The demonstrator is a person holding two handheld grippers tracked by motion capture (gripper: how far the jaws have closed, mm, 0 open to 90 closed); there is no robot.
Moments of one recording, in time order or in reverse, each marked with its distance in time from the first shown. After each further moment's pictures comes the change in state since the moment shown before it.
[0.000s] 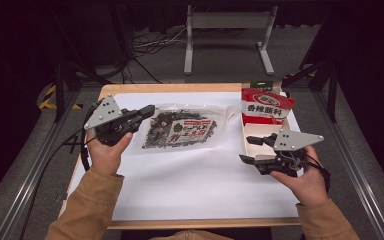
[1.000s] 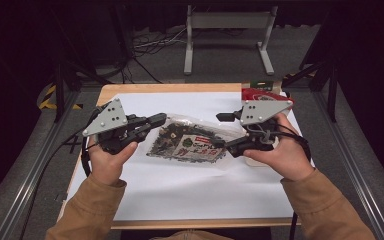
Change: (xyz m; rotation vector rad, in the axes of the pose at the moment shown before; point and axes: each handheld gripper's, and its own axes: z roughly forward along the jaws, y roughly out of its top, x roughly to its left) left arm -0.032 0.025 -0.004 0.002 -0.141 0.028; right arm 0.008 0.104 0.041 0.017 0.115 -0.103
